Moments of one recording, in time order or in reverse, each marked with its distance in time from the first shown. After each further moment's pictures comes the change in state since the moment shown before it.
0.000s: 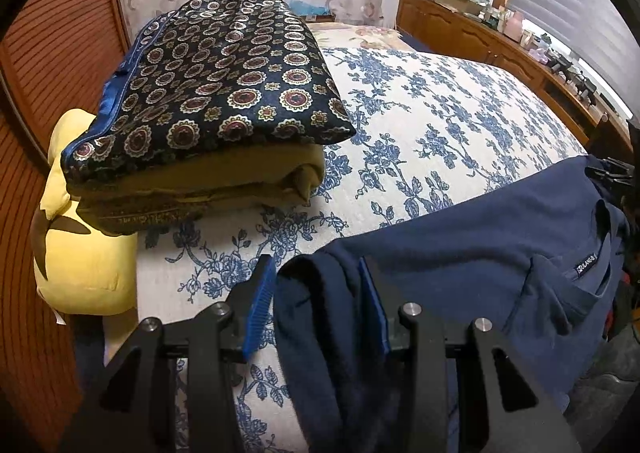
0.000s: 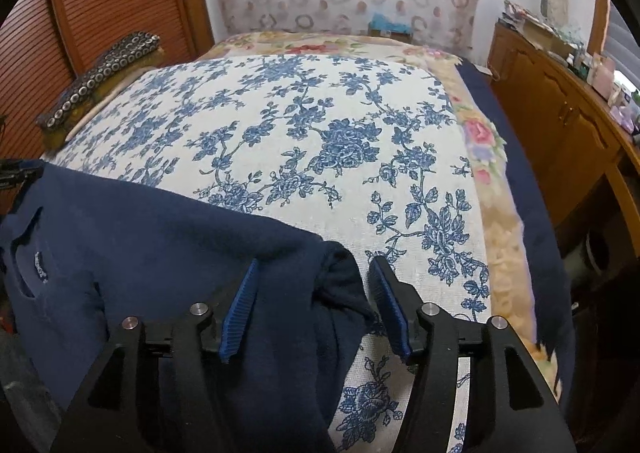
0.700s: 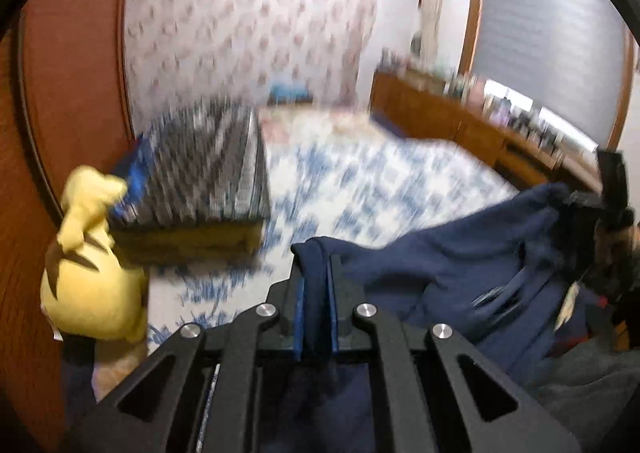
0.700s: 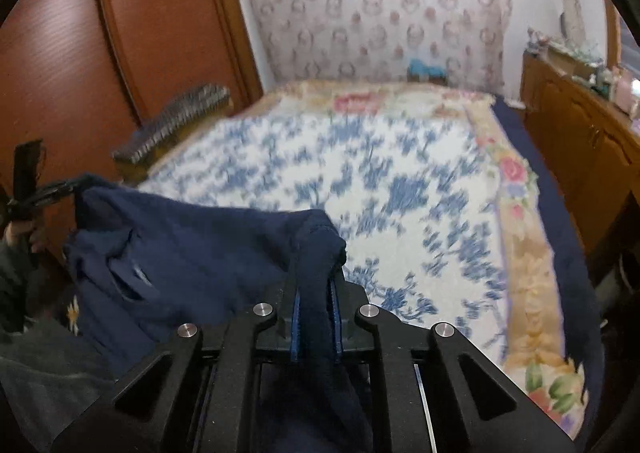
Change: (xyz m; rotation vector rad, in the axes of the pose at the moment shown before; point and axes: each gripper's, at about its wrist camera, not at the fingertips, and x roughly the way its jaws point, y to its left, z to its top) left arm -0.126 -0.048 -0.021 -0.004 -0.355 -0.089; right arm -0.091 0.030 -0.009 0.003 -0.200 0.168
